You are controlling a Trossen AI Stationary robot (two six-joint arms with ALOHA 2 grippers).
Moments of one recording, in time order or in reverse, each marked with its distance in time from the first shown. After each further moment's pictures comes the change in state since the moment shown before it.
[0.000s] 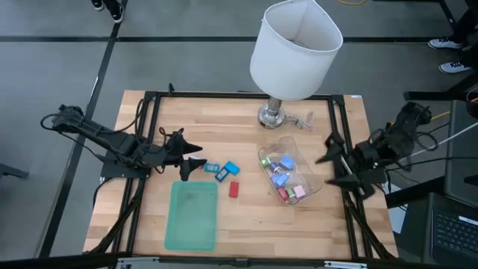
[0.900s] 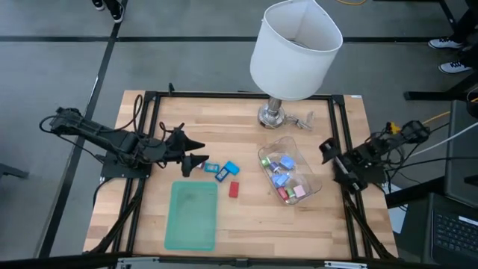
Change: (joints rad) left arm 0.066 -0.003 0.002 0.061 0.066 0.029; right arm -0.267 -0.465 -0.788 0.696 -0.423 -0.065
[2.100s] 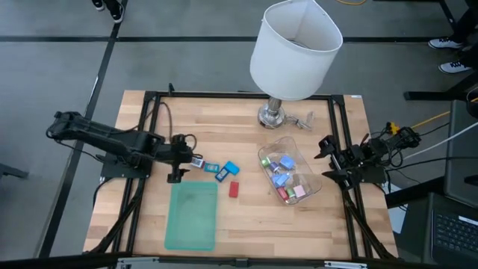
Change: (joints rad) left arm 0.157 0.121 -0.036 -0.535 0.359 0.591; right arm -0.006 -0.219 0.000 -0.378 0.166 -0.022
